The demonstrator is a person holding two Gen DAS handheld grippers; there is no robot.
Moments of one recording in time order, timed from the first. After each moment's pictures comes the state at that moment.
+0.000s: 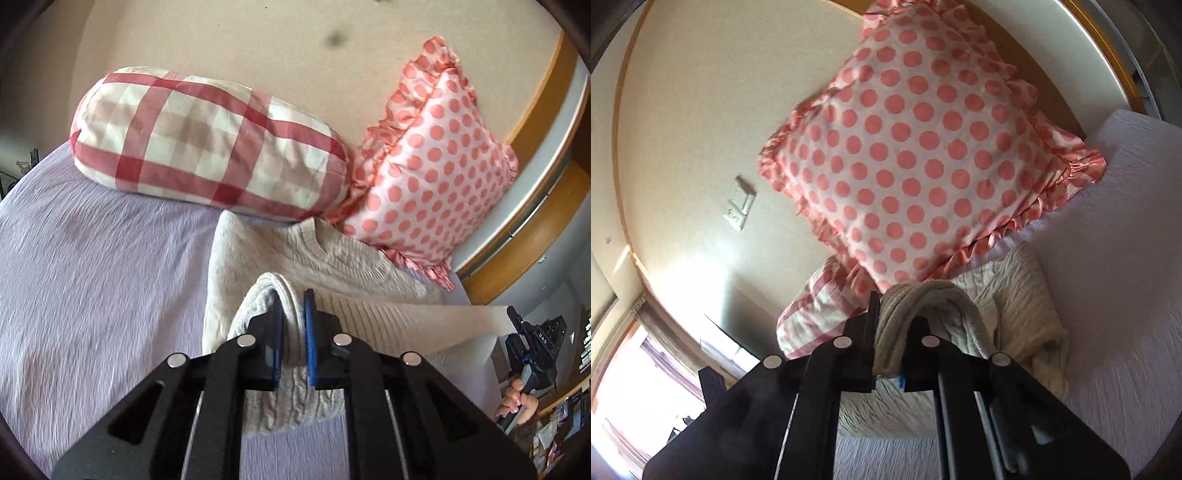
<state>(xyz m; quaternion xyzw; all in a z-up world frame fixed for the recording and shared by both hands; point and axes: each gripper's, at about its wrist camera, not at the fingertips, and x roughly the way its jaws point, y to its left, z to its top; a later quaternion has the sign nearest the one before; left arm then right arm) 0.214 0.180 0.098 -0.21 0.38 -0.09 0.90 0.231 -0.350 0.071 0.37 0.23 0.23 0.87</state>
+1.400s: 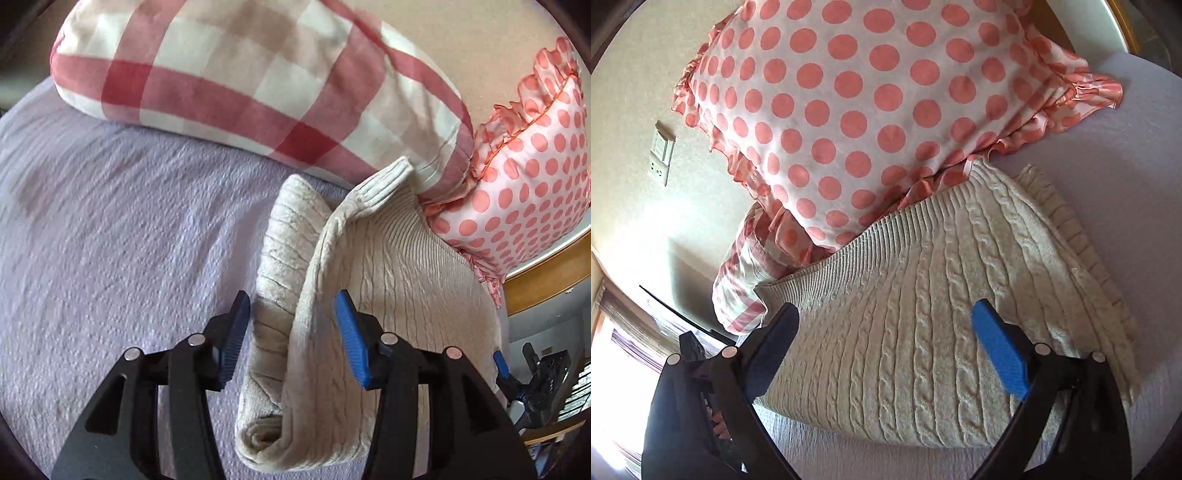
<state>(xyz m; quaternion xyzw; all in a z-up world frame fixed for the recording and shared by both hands) 0.303 0.220 0.015 -0.27 0.49 -0.04 0.83 0.292 -0.285 0.009 0.33 0.36 0.19 0.85</state>
